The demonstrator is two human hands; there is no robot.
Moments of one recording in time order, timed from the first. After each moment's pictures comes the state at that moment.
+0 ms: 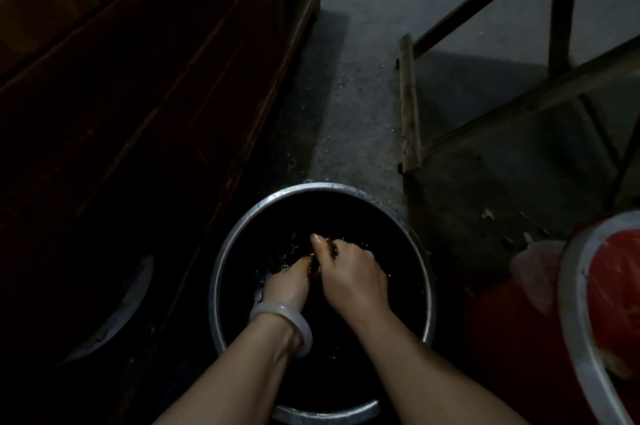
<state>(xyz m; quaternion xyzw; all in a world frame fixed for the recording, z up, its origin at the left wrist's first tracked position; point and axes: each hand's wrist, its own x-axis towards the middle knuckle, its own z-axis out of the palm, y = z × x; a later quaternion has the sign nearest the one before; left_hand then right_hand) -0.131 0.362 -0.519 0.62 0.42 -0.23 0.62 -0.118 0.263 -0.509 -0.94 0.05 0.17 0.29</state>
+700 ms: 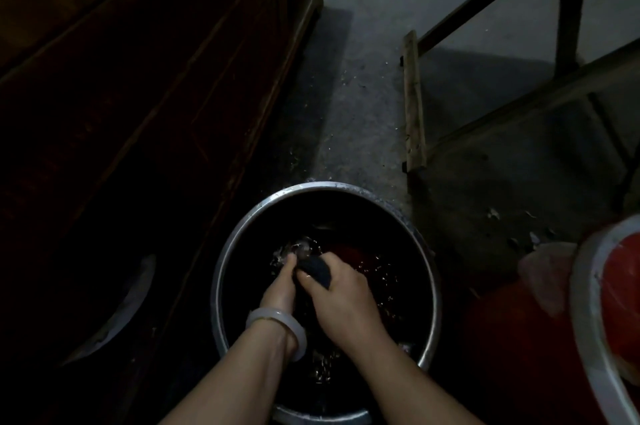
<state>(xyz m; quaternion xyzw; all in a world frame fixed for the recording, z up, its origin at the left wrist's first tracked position) -0.137 0.371 -0.559 0.54 0.42 -0.25 0.68 -0.143 0.271 -0.526 -0.88 0.05 0.20 0.44</state>
